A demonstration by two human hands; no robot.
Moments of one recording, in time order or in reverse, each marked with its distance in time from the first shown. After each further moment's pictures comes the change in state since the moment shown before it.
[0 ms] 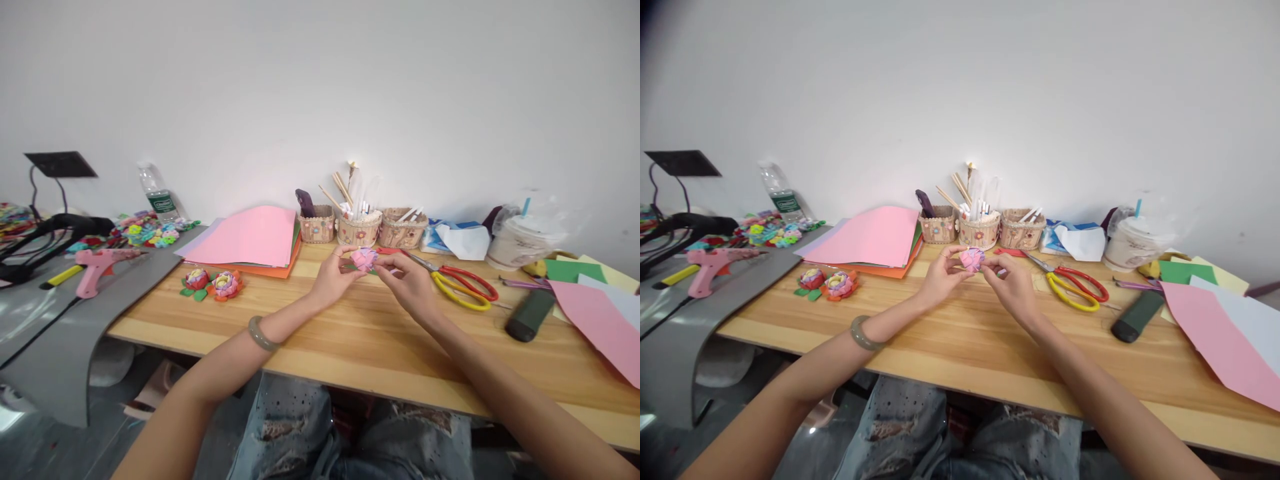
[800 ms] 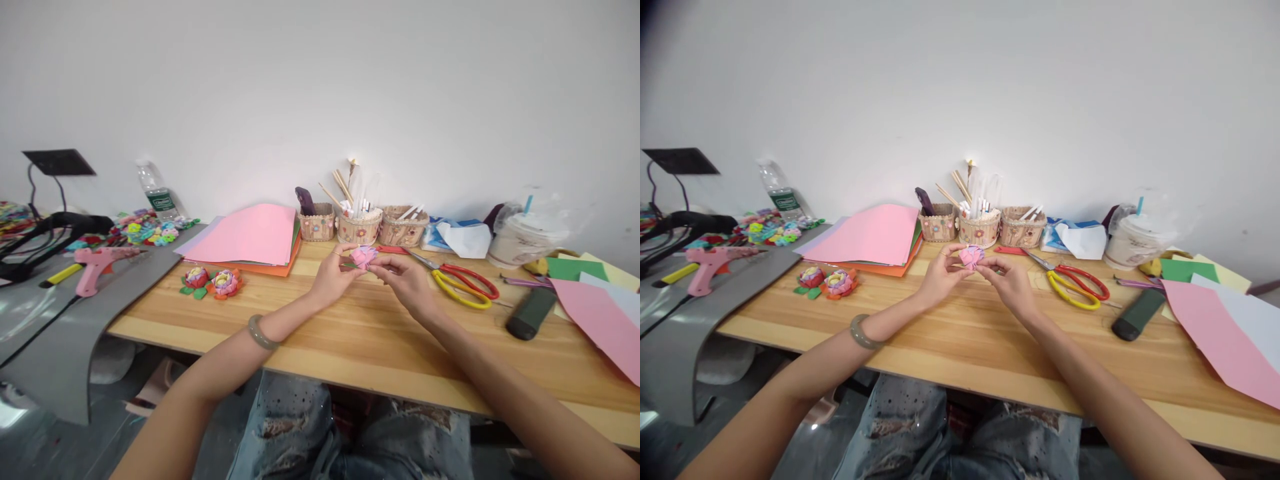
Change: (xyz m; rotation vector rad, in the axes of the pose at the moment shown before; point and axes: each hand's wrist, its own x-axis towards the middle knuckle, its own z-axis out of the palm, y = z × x) left_hand -0.002 0.001 -0.002 0.080 0.016 0.043; right_hand 0.002 0.003 0.004 0.256 -0.096 0.185
